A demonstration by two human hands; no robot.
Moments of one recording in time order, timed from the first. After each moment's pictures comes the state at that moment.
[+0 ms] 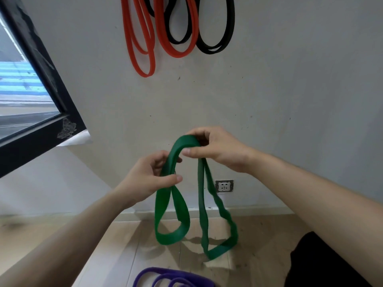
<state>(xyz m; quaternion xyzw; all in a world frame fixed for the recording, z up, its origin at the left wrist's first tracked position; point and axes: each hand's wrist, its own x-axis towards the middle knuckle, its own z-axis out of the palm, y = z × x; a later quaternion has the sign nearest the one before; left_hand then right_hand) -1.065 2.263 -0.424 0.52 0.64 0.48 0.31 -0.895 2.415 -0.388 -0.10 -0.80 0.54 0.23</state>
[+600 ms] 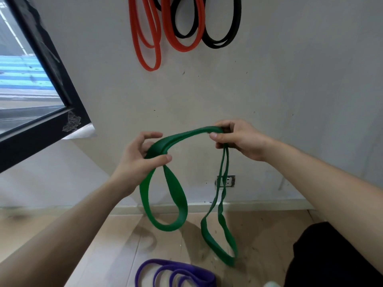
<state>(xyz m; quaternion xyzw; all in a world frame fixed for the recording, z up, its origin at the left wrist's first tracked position) -1.078 2.254 -0.418 0.45 0.65 0.57 0.23 -0.879 2.462 -0.408 -0.19 -0.73 0.61 0.23</state>
